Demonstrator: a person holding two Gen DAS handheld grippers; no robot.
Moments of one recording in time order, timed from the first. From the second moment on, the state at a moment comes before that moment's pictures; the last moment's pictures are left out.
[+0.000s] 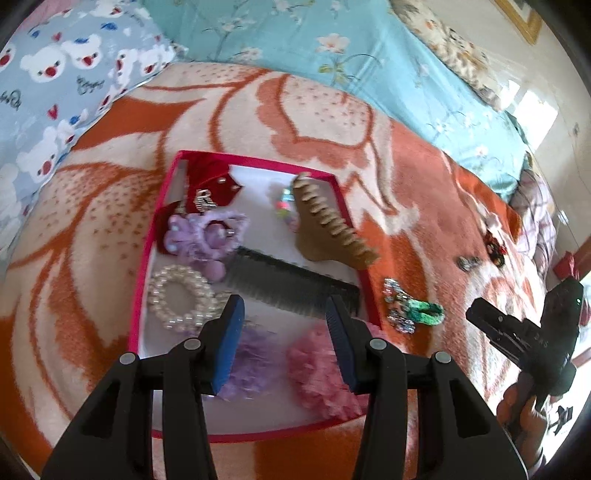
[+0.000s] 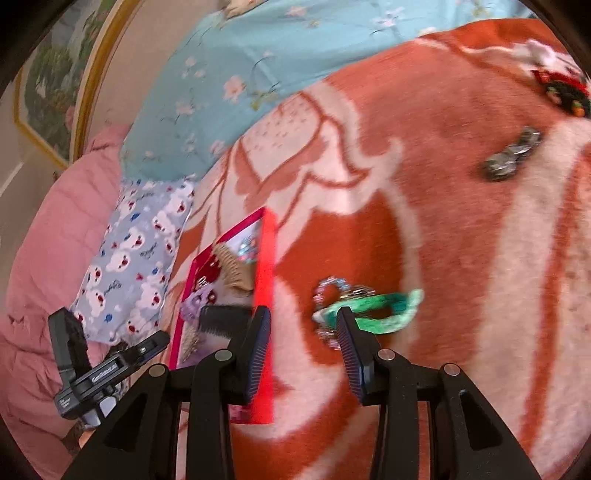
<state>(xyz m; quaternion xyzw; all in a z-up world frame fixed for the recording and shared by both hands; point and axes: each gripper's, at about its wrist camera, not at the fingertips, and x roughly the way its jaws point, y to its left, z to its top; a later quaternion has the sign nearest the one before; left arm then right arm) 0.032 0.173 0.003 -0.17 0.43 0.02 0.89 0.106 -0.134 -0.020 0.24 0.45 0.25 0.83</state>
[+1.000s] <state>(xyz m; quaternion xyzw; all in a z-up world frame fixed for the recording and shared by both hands) 0.104 -0.028 -0.027 -0.01 0.48 -0.16 0.86 0.137 -0.248 -0.034 0.29 0.43 0.14 0.84</state>
